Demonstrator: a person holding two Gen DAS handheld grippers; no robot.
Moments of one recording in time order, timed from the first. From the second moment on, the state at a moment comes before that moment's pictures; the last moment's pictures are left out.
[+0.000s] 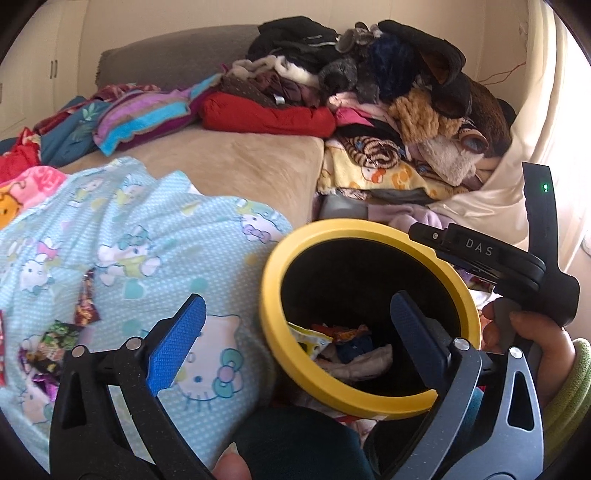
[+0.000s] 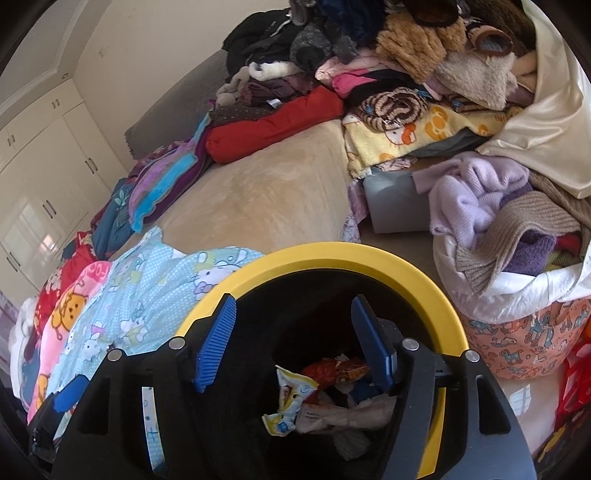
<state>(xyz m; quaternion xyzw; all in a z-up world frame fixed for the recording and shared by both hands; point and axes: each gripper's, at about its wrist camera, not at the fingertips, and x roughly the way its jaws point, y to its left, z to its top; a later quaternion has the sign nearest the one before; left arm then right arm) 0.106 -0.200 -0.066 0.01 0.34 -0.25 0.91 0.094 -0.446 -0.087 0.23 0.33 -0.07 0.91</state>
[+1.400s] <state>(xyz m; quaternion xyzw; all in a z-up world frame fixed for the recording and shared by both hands) 0.098 -0.011 -0.031 -0.08 0.27 -0.07 0.96 0.093 -0.258 -0.049 0.11 0.33 0.11 0.93</state>
